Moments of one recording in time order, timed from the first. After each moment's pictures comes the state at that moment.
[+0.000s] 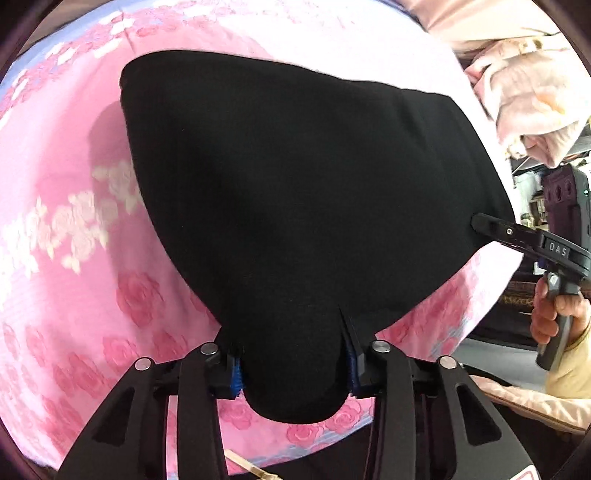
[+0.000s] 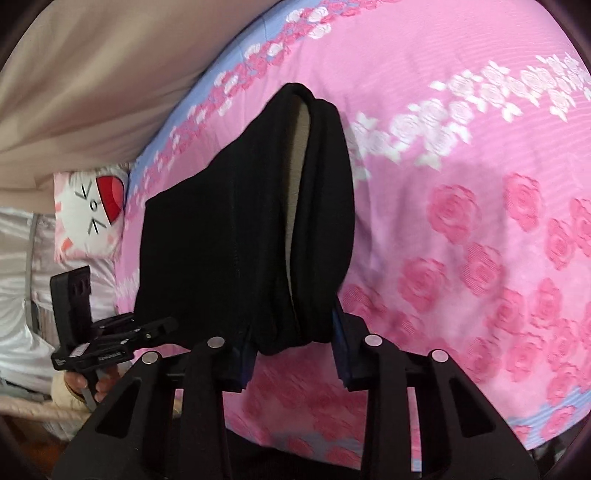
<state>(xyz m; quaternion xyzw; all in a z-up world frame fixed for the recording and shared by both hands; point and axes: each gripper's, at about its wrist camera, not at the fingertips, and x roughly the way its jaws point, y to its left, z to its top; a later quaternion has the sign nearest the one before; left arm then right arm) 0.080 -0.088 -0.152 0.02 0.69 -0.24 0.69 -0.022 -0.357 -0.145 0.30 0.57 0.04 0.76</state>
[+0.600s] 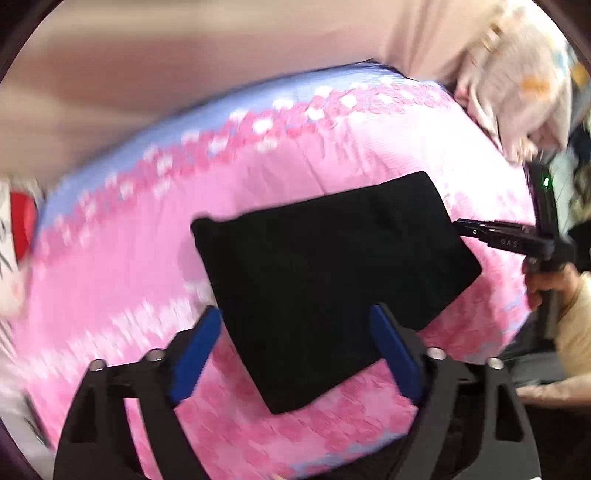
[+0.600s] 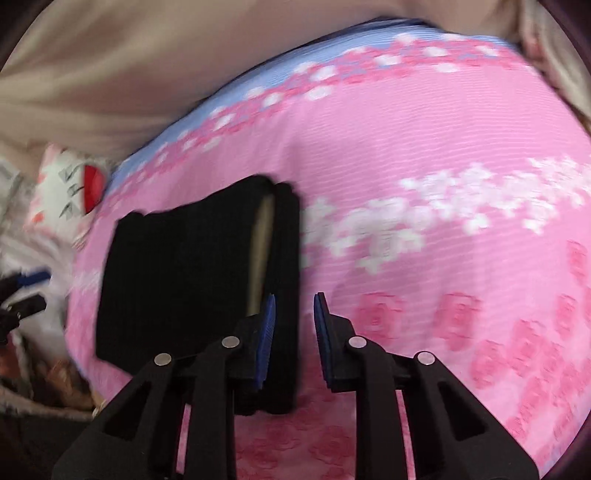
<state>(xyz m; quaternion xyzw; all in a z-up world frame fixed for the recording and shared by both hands) 0.065 -0.124 -0.040 0.18 0.54 -0.20 0.80 -0.004 -0.383 -0.133 0.21 0.48 0.05 0.85</state>
